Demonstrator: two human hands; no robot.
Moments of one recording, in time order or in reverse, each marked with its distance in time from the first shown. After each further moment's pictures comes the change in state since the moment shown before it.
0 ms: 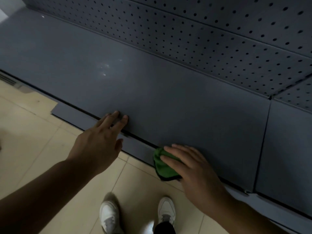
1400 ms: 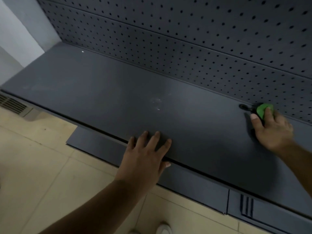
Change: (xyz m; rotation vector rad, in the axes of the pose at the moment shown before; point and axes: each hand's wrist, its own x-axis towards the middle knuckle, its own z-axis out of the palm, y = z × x) left_hand 0.042 -0.120 0.002 0.028 0.042 0.268; right_hand 0.149 0.102 -0.050 -0.250 0.210 1.094
